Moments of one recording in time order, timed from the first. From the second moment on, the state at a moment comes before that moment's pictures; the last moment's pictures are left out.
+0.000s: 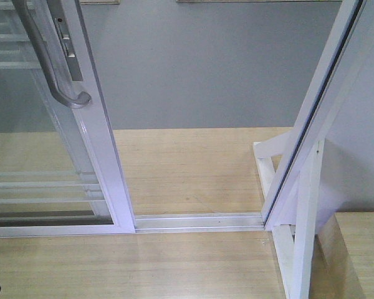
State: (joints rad) left arm -0.16 -0.01 0.03 0.03 0.22 0.07; right arm 0.08 0.12 -0.23 0.06 0.15 -0.22
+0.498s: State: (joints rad) left arm -0.16 -0.01 0.03 0.03 0.22 0.07; right arm 0.08 0.12 -0.23 0.06 0.15 -0.22
